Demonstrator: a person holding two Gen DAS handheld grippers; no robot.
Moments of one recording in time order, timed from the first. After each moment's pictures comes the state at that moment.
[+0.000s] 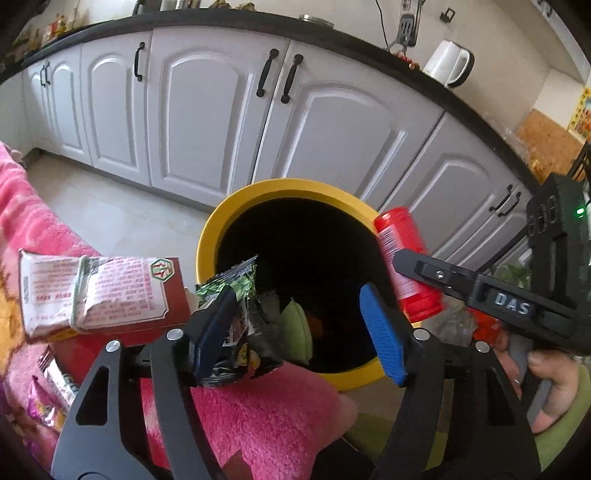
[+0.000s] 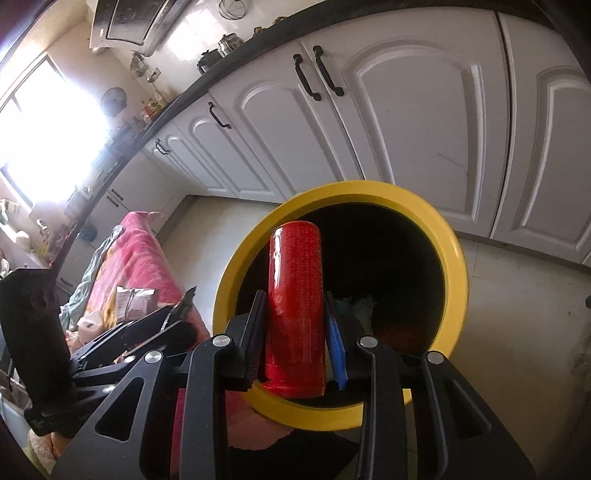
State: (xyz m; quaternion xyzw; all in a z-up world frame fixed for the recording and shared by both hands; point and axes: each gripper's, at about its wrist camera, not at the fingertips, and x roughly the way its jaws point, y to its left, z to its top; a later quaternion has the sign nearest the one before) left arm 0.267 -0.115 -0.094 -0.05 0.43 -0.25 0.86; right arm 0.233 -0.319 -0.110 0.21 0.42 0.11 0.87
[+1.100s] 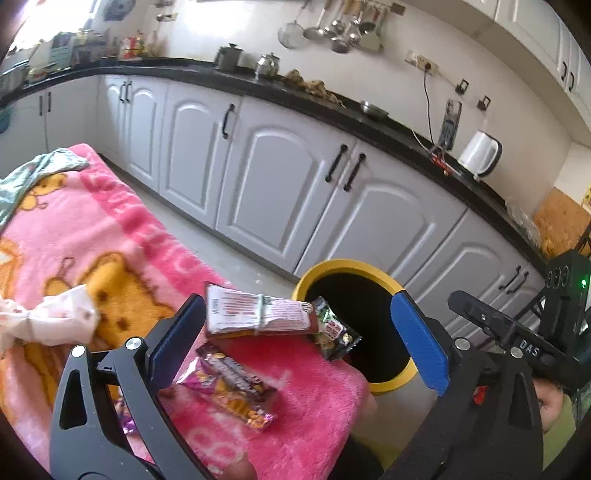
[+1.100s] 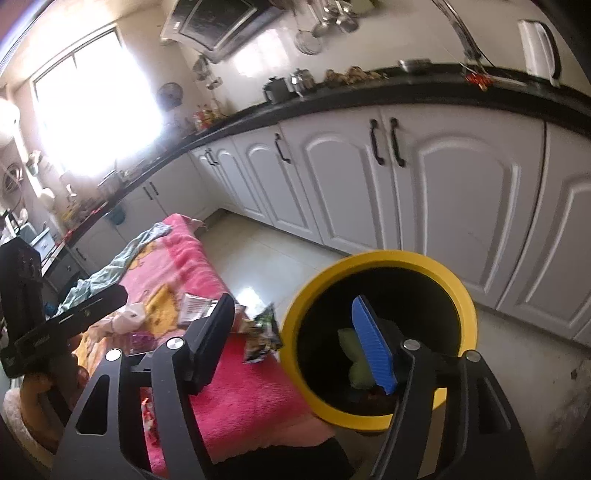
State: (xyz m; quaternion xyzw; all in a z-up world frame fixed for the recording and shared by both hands) left arm 0.212 0.001 0.002 -0.12 0.34 -0.15 0.92; right arm 0.194 -0.264 -0.019 0.12 0.34 0.17 0.92
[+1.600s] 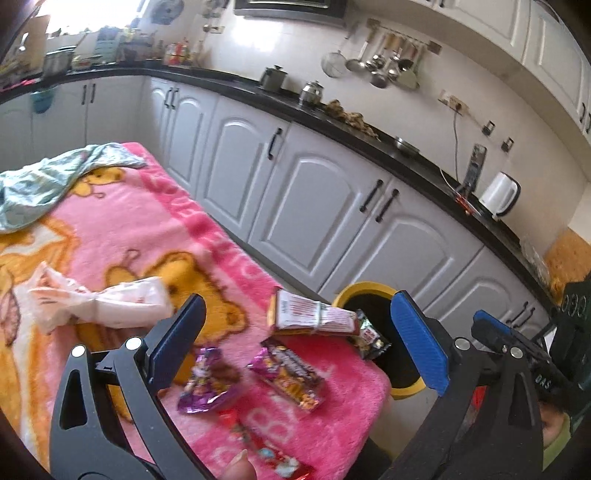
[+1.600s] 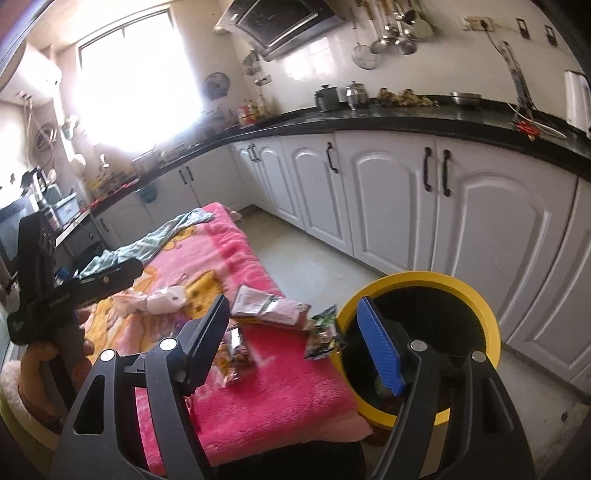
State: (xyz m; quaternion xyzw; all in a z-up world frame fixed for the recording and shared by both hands) left arm 0.175 0.071 0.017 -0.16 0.31 -0.08 0.93; right arm 0.166 -0.210 0.008 0.06 0.31 0.23 0.92
